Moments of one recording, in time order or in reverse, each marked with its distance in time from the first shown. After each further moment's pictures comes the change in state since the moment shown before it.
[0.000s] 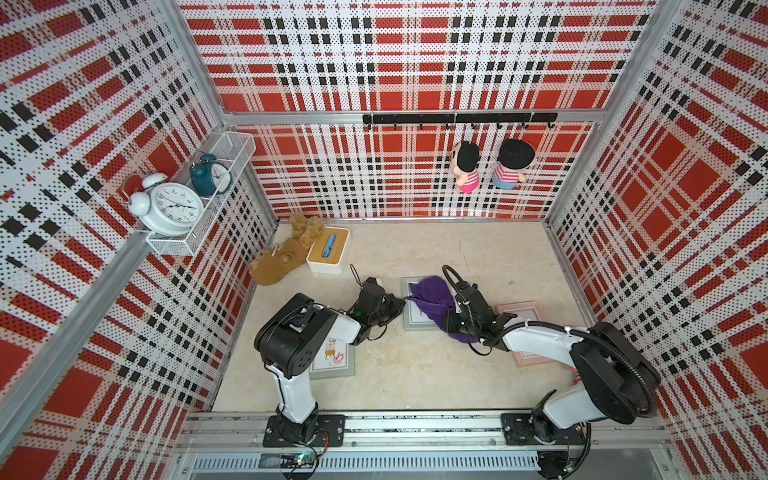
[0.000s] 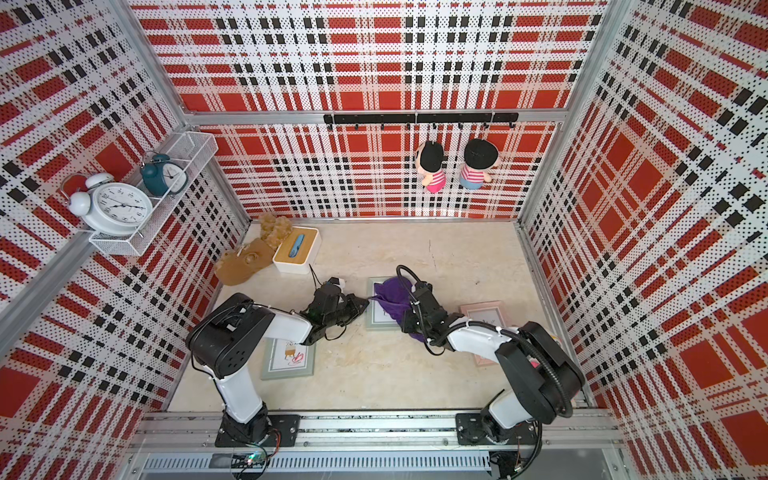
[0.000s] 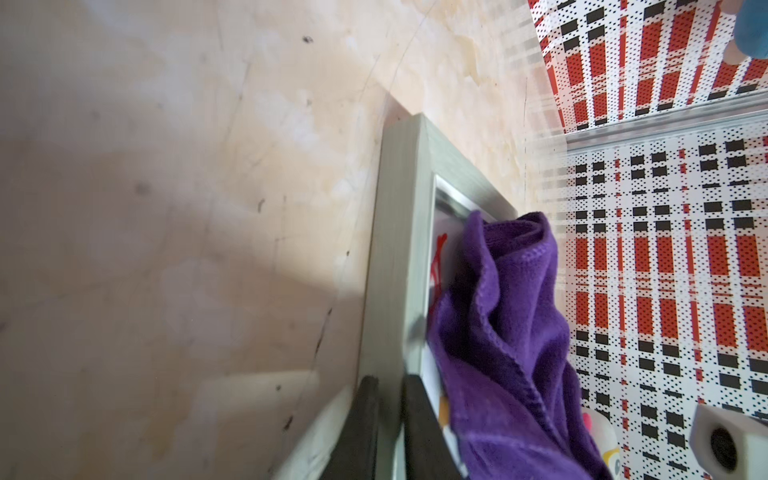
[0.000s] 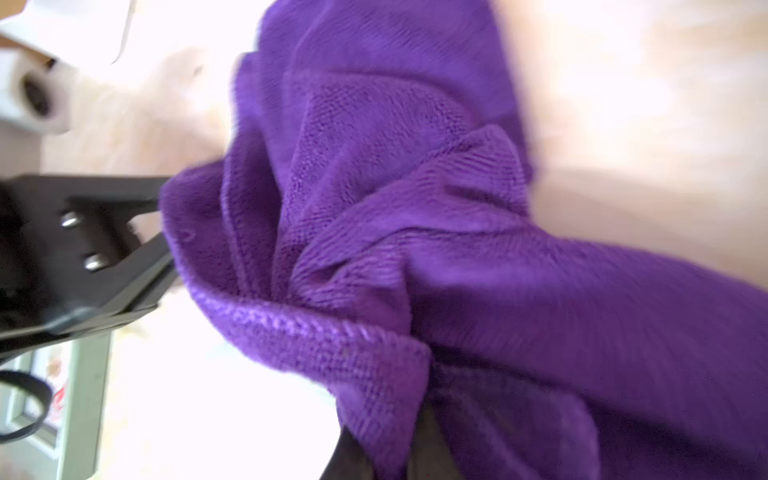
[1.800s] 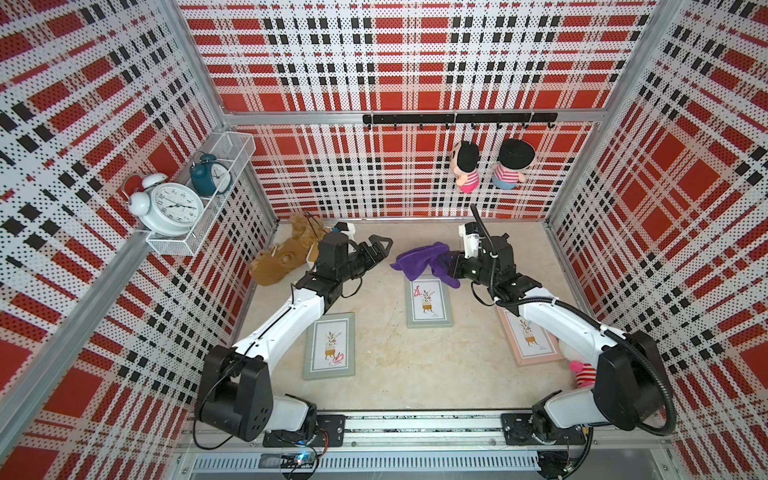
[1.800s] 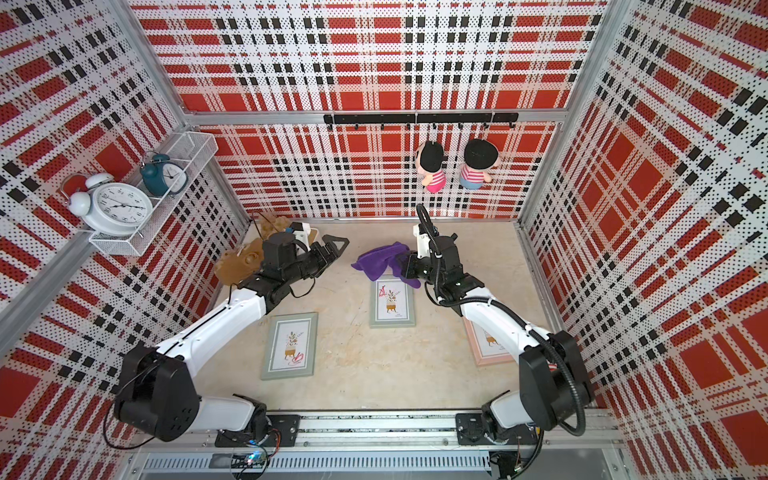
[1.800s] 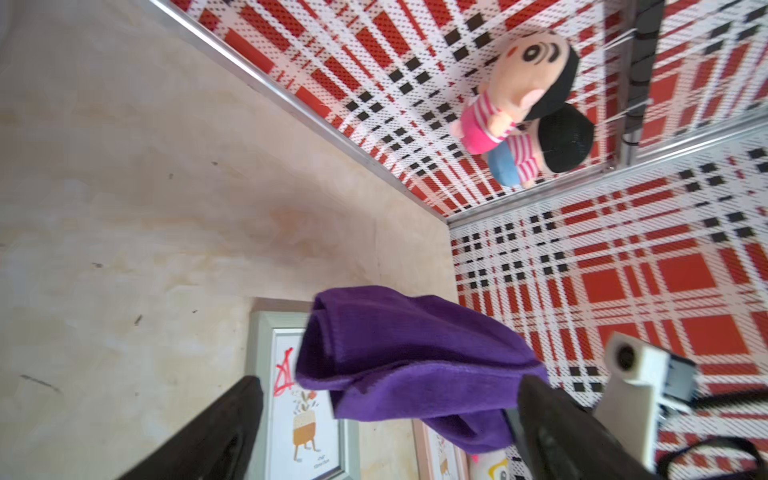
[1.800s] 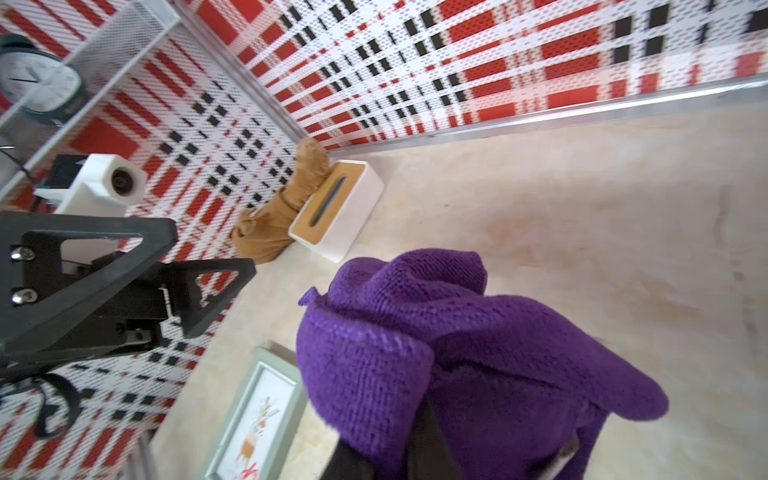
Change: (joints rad) left arm 0.206 -0.451 0.368 -0.541 0.143 0.163; right arm -0.185 -0.030 0.362 0.118 -0.317 -0.130
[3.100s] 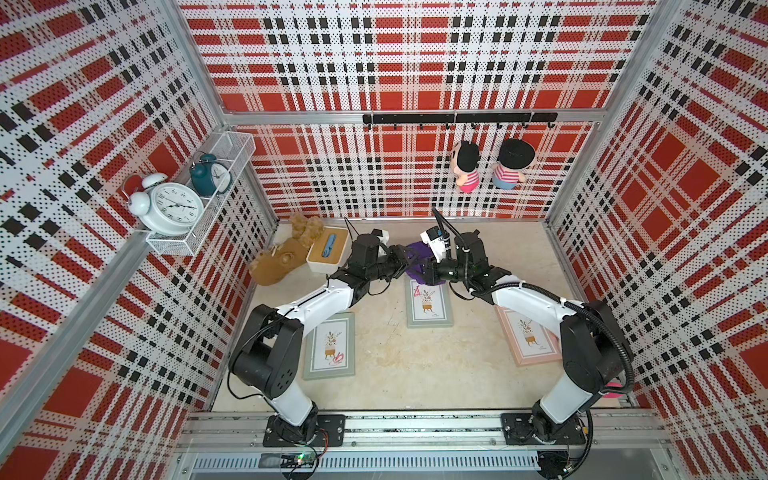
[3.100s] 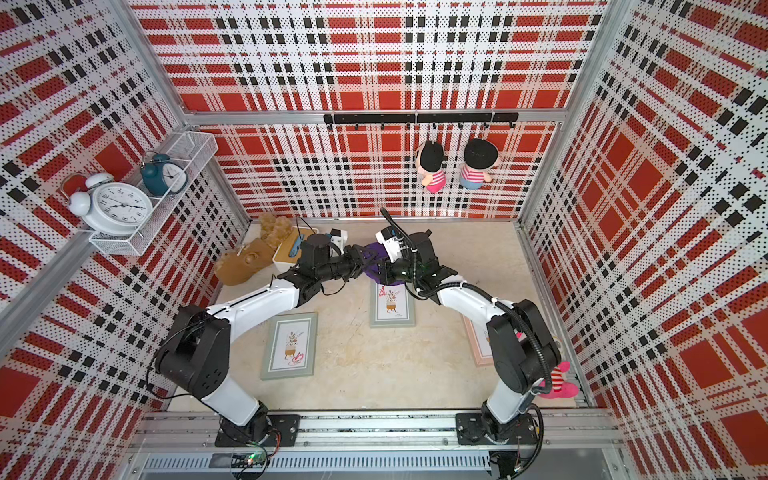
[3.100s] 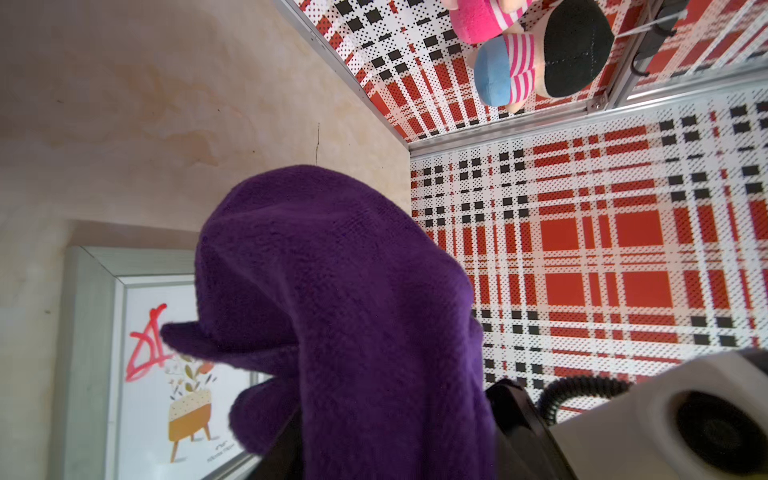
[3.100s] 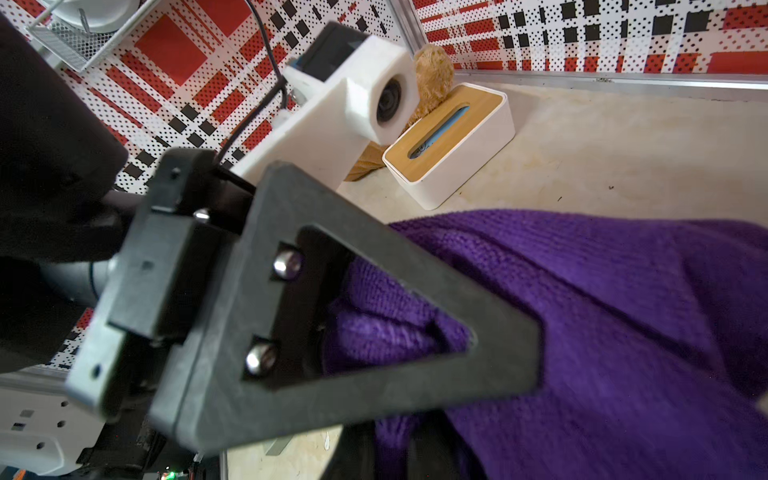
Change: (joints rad) left arm -0.139 0.263 0.067 0.175 0.119 -0.224; right arm 0.084 0.216 0.139 -0.010 -0.275 -0.227
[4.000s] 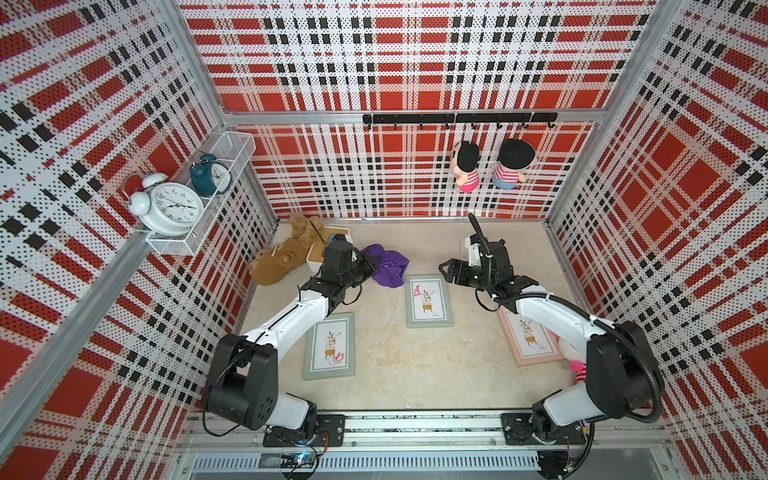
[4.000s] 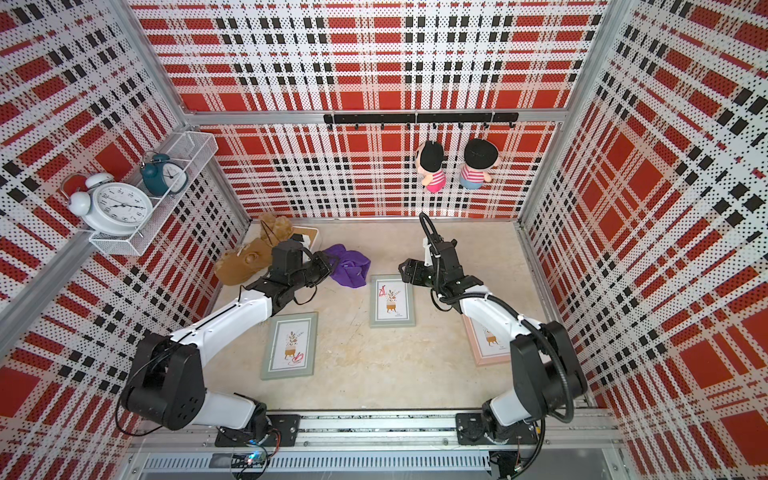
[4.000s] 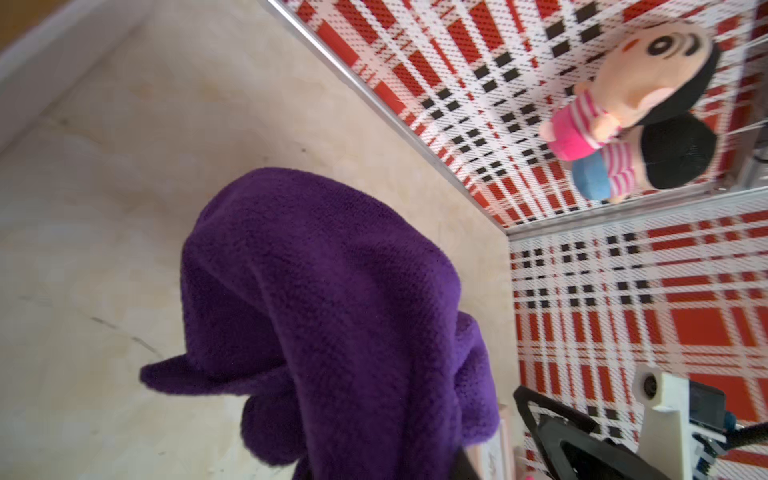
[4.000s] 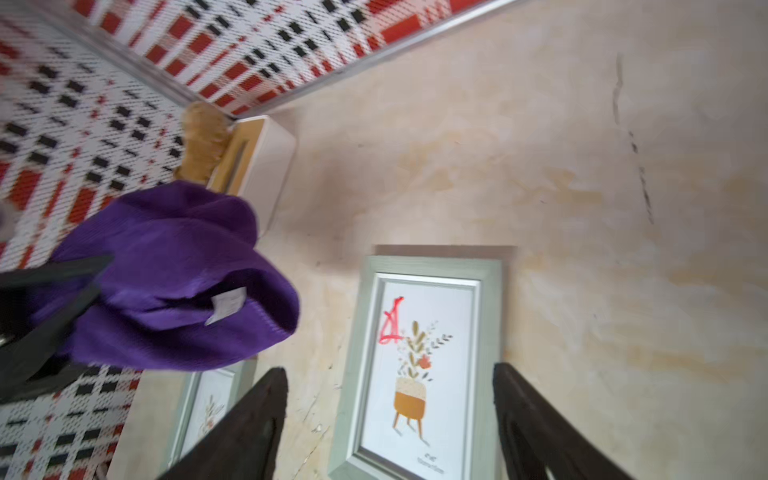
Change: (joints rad) left arm 0.152 -0.200 -0.135 -0.231 -0.280 0.249; right arm -0.153 -0.148 -0.169 -0.185 0.404 0.288
